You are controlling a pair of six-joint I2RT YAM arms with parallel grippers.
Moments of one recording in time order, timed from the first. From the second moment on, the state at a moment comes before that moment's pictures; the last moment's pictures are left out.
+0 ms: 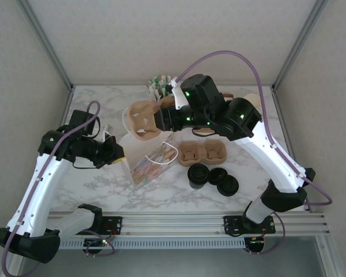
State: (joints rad) left arm -0.28 1.05 1.29 -1.36 0.52 -0.67; right arm 0.99 1.60 2.15 -1.13 -0.10 0.46
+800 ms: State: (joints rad) left arm -0.26 0.91 1.29 -1.36 0.25 -0.74; right arm 0.99 1.72 1.97 -0.93 -0.31 0.42
